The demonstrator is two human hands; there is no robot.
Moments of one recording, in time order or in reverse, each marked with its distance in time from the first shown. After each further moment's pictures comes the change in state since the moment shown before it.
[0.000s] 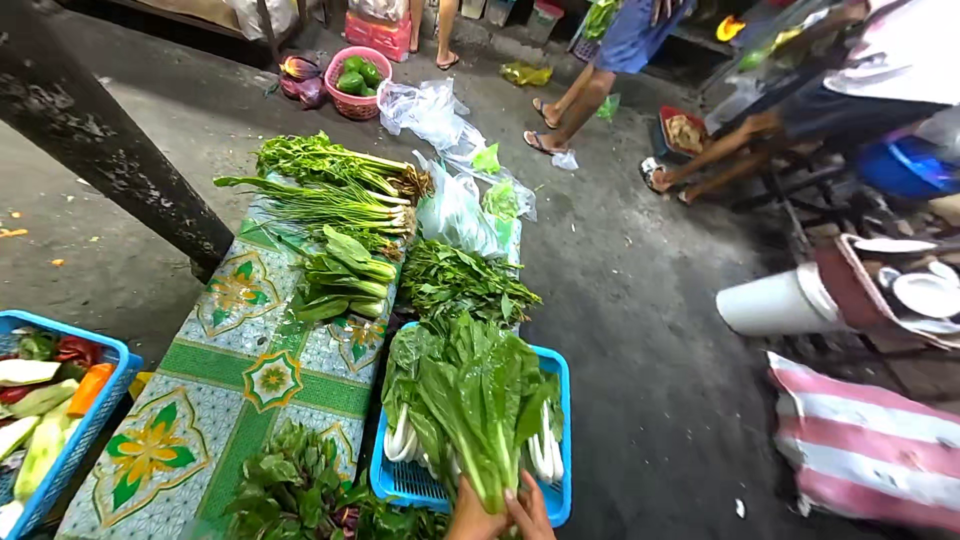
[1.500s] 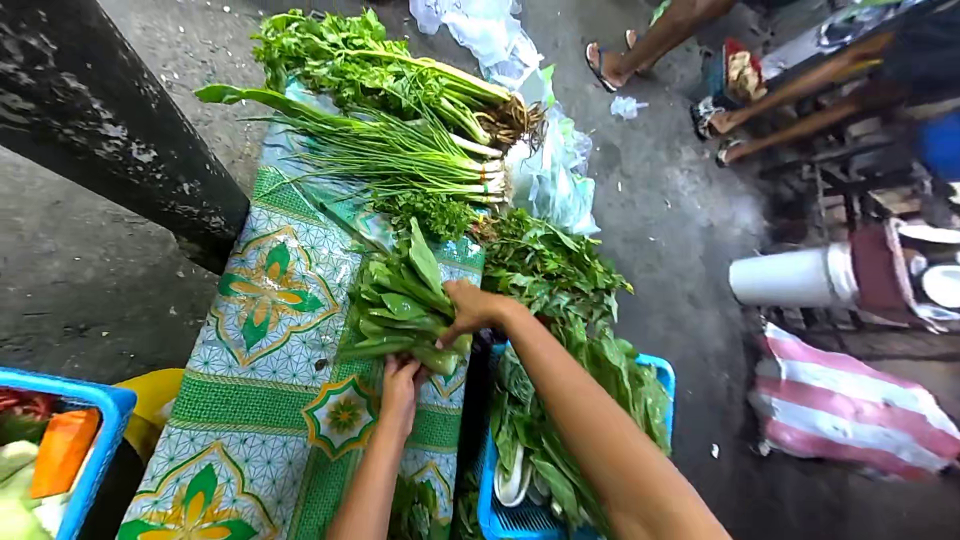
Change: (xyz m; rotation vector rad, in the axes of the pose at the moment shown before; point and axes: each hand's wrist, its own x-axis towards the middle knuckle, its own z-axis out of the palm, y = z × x) left_hand 0.122 0.105 -0.347 -0.841 0.295 0.183; right_hand 0.264 -0.264 0.346 -1.296 -0.586 -0.130
